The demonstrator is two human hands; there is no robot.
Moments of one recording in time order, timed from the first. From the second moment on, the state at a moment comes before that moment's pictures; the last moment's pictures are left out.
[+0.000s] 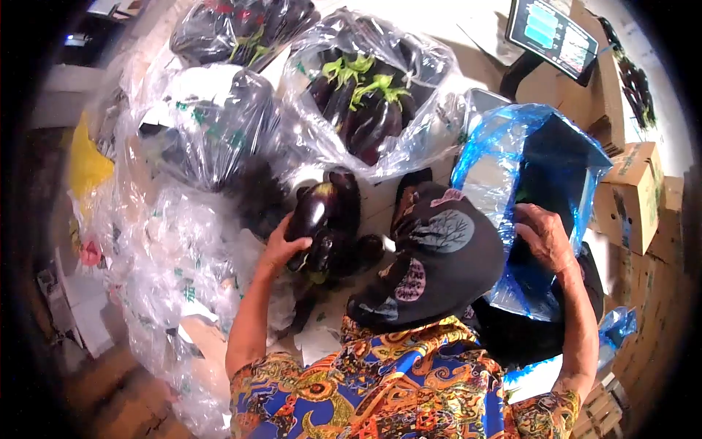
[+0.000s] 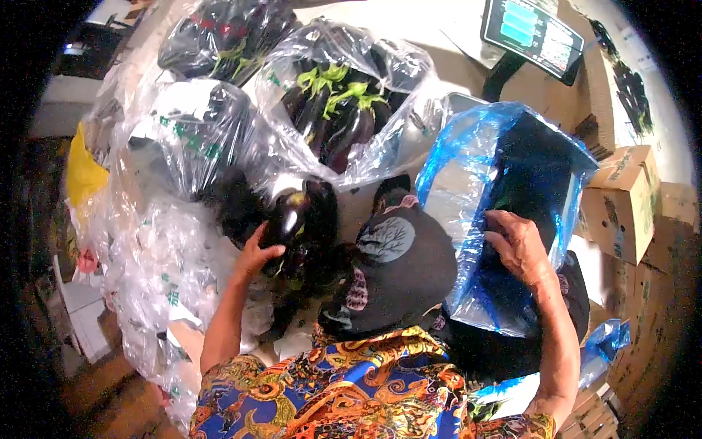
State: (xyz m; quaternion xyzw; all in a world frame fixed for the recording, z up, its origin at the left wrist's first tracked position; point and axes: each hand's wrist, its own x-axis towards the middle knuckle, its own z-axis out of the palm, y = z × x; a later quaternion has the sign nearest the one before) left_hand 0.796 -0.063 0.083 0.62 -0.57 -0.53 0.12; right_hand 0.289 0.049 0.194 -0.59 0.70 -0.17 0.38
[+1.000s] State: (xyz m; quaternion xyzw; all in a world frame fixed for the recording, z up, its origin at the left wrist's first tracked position) left_hand 0.456 -0.354 0.072 0.15 -0.29 -0.89 0.33; right_hand 0.282 -0.255 0.039 -0.52 0.83 -0.12 0.16
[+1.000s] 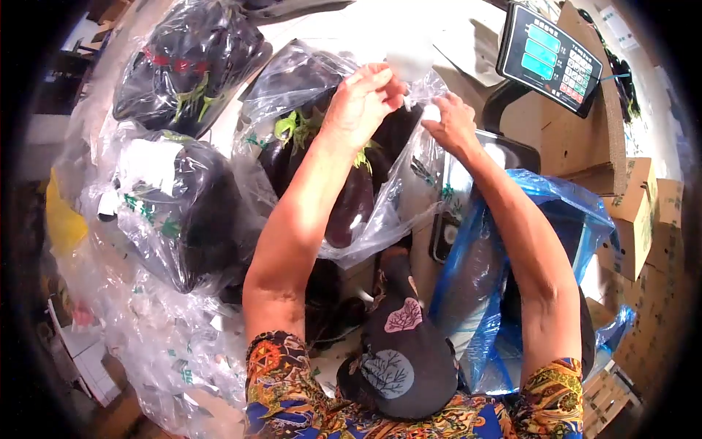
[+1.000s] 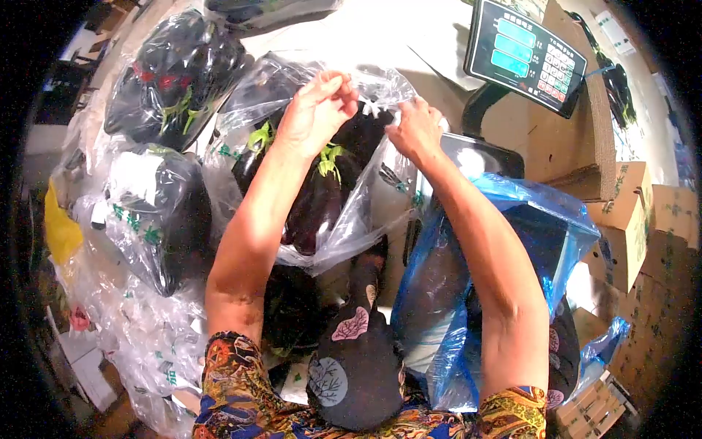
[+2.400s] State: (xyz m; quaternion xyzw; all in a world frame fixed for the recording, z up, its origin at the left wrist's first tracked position) left_hand 0.523 -0.296 0.223 0.24 -0.59 -0.57 0.52; right_hand 0.278 -0.220 0.135 -0.54 0.71 -0.40 0.18
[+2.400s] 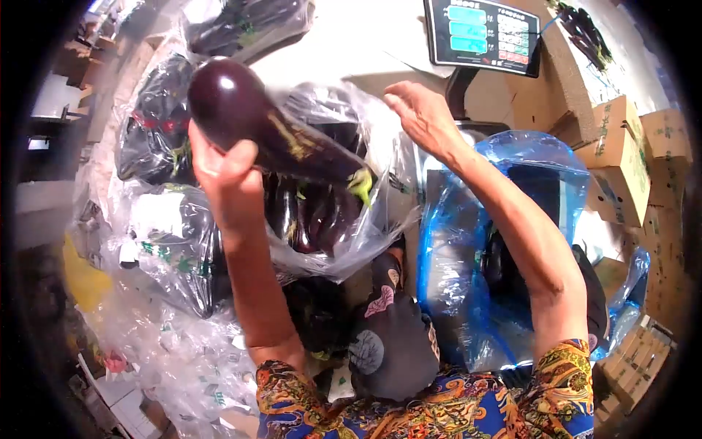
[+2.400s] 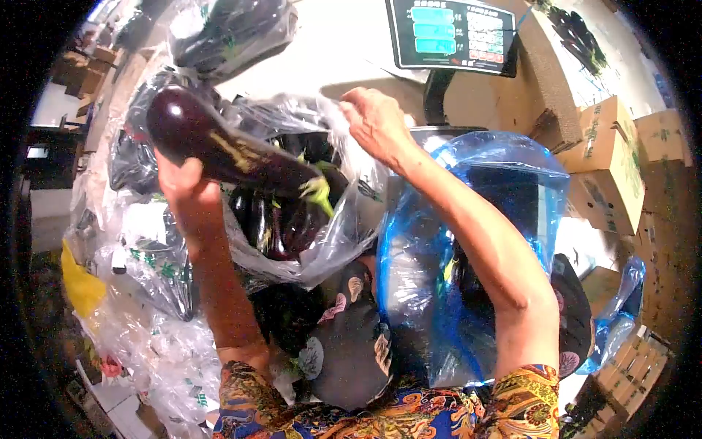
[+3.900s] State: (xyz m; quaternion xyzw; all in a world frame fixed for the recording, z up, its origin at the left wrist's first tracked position) left_hand 0.355 -0.121 0.198 0.17 -0.64 -0.74 -0.09; right_hand 0.246 0.082 0.208 -0.25 0.63 -0.49 0.54
